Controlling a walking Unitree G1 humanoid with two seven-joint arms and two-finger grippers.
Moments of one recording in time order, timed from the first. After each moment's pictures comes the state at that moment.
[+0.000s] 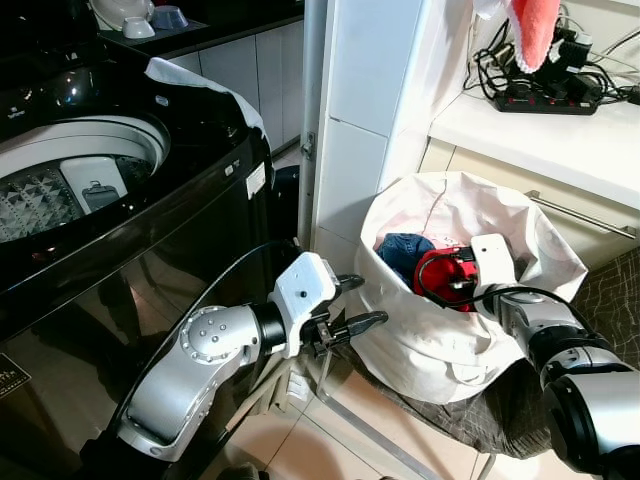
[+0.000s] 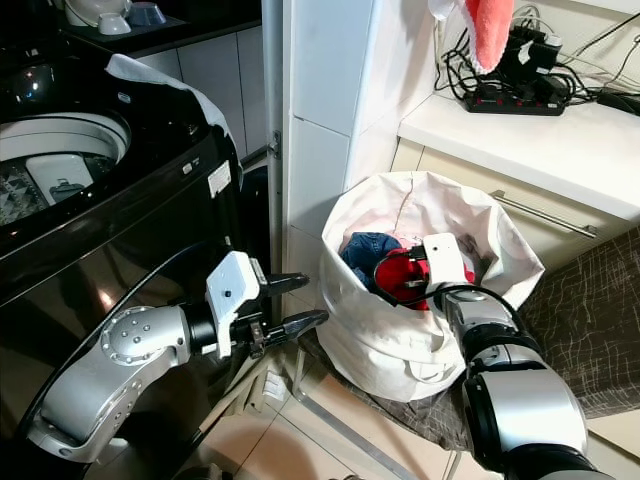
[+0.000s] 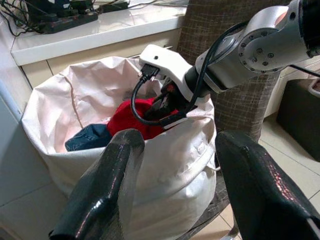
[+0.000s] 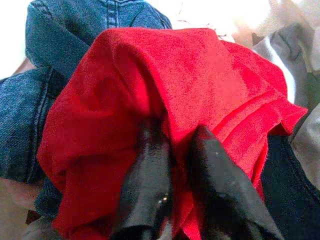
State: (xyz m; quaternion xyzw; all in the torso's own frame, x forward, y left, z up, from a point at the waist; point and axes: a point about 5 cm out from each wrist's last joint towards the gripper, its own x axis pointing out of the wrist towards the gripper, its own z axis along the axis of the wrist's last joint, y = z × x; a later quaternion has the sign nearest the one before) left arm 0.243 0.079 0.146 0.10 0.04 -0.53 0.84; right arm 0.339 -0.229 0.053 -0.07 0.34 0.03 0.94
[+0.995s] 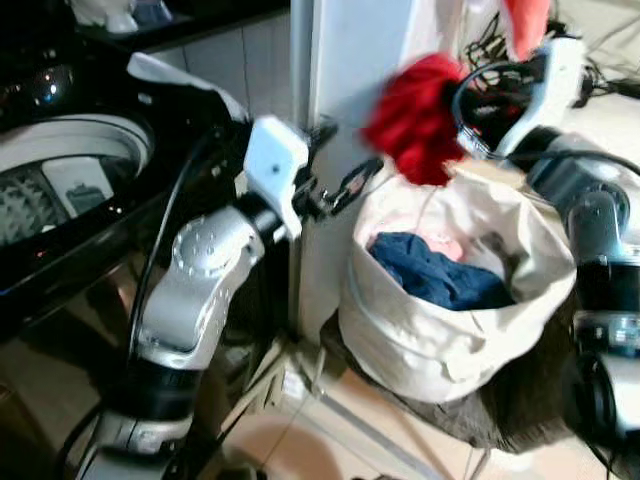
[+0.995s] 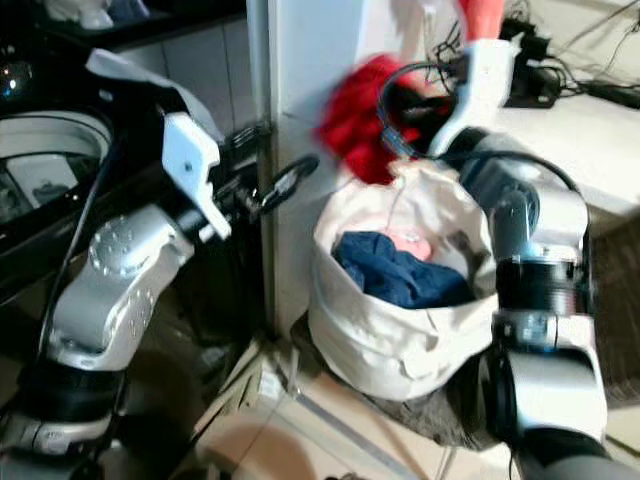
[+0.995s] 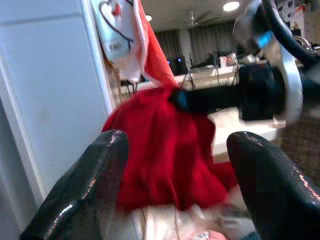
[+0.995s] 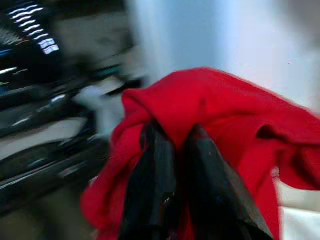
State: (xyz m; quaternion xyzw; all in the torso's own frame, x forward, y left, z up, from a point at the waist) left arm 0.300 0.082 0.245 0.06 -0.19 -0.38 0.90; right arm 0.362 -0.175 0.267 0.11 -0.01 0.30 0.95
